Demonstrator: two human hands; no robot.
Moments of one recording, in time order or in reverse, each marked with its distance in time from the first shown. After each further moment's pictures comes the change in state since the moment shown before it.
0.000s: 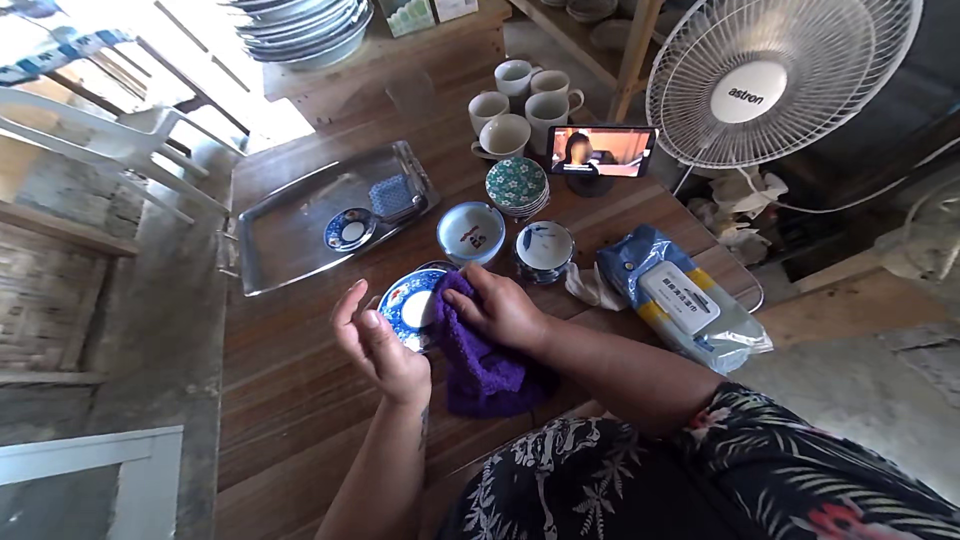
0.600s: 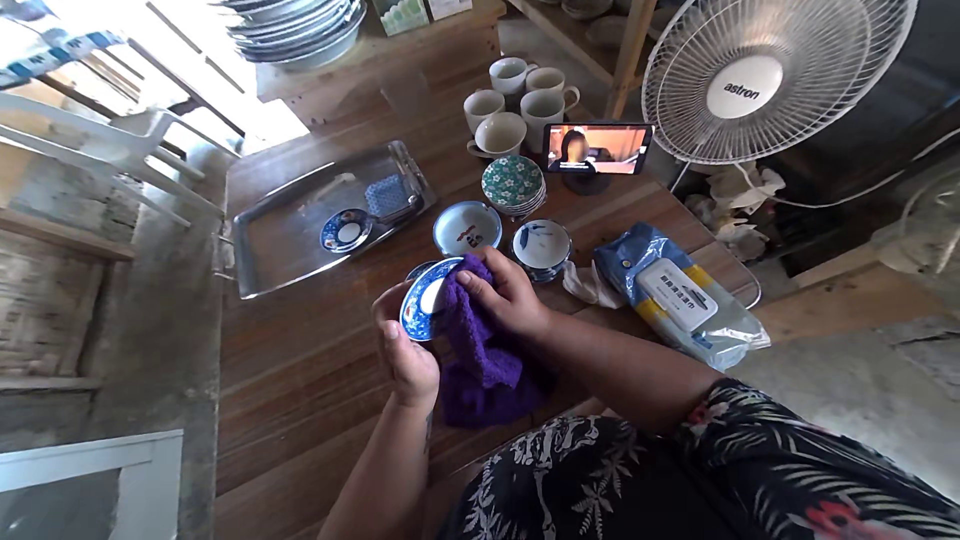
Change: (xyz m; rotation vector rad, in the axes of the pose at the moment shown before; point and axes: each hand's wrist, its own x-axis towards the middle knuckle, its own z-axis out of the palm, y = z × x) left_hand -0.011 -0.001 0.006 -0.118 -0.227 -0.107; right_hand 0.005 0.014 -0.003 0.408 0.213 -0.173
